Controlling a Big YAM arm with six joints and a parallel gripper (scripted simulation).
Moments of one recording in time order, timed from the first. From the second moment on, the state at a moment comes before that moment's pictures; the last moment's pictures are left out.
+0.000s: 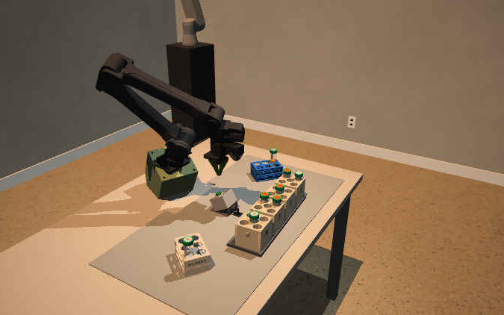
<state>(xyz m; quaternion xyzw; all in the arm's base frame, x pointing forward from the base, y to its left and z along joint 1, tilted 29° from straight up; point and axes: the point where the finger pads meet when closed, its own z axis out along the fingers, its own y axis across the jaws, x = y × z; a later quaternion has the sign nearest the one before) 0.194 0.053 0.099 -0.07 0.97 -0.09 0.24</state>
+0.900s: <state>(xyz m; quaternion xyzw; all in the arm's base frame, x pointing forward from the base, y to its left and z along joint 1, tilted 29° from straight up) 0.216 0.042 0.054 -0.09 0.96 -0.09 0.23</state>
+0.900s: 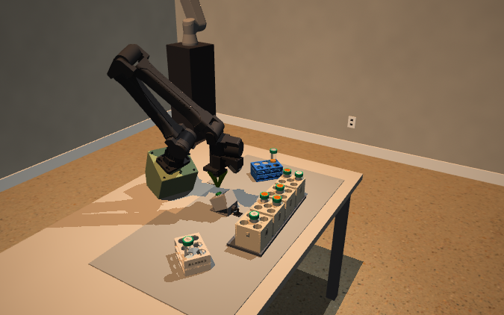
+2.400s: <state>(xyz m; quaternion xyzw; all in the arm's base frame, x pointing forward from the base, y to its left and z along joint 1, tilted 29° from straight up) 0.222 0.042 0.047 -0.09 0.96 -0.09 0.24</state>
